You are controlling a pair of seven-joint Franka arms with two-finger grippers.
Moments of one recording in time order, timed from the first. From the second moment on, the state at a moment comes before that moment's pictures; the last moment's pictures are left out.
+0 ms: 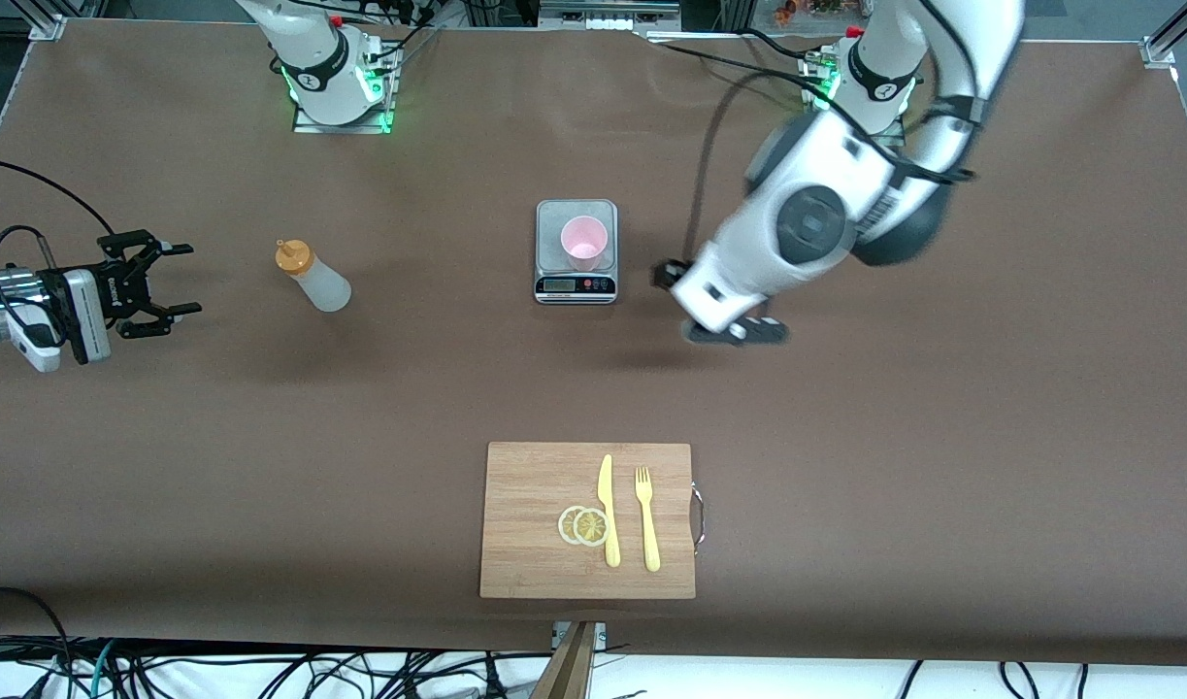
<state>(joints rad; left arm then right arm) -0.19 0.42 -0.26 -1.59 -0.14 1.81 -0.42 -0.37 0.54 -0.02 -1.62 0.48 1.33 -1.61</state>
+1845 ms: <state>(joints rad) 0.03 -0.03 -0.08 -1.66 -0.03 1.57 -0.01 -0.38 0.72 -0.01 -1.86 0.84 1.40 -2.34</state>
